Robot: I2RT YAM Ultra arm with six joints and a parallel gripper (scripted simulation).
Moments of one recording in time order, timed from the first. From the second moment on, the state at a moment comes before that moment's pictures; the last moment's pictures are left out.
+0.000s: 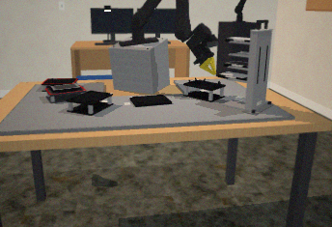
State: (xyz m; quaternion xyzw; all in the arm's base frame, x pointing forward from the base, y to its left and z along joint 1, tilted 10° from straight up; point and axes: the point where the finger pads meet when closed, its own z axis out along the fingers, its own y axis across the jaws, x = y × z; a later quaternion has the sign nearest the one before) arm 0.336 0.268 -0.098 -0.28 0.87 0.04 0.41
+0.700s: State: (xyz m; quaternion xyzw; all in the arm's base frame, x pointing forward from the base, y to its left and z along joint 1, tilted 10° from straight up) arm 0.346 0.274 -0.097 -0.28 0.87 0.04 0.41
